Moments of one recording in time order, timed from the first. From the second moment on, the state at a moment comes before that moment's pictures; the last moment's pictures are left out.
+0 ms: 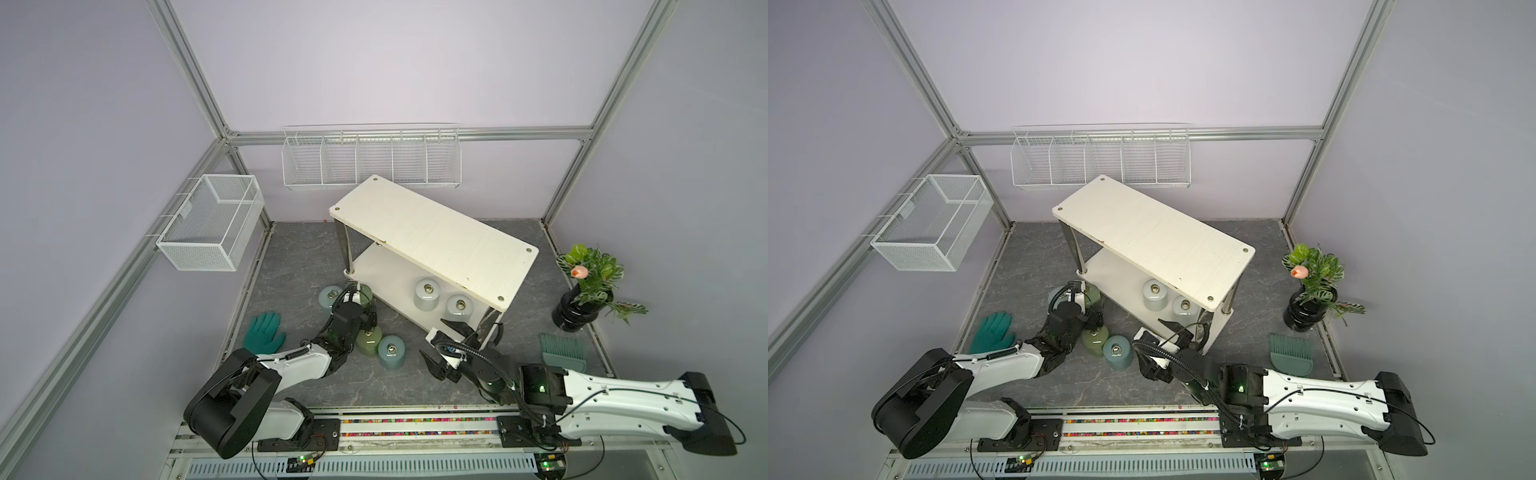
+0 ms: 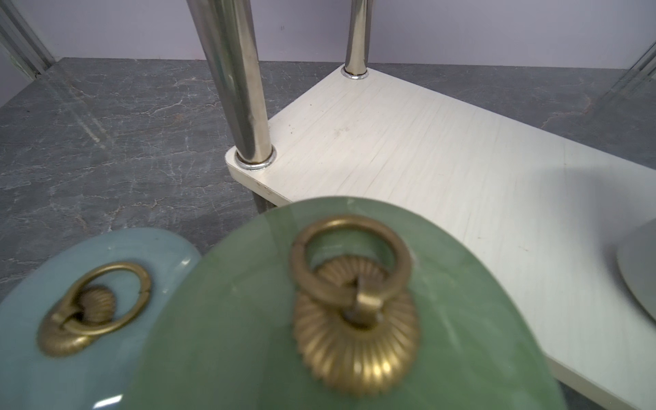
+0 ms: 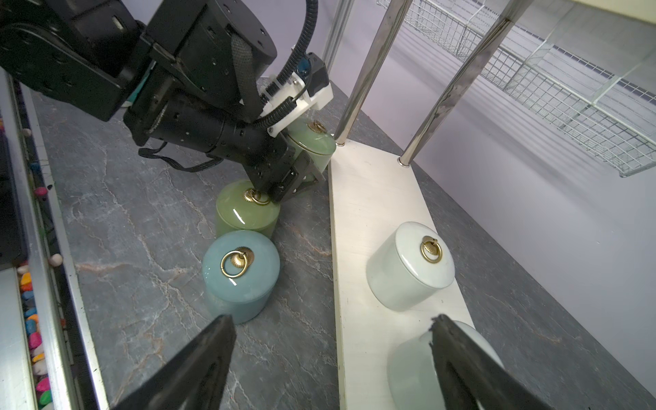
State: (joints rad) left arm -0.65 1.36 0.39 0.51 -0.37 -0.27; right arm 1.38 0.88 0.61 -0.12 0.59 -0.15
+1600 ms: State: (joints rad) left arm -0.60 1.43 0.35 0.50 -0.46 -0.38; right arm 1.38 0.92 0.62 -0.12 0.58 -0.15
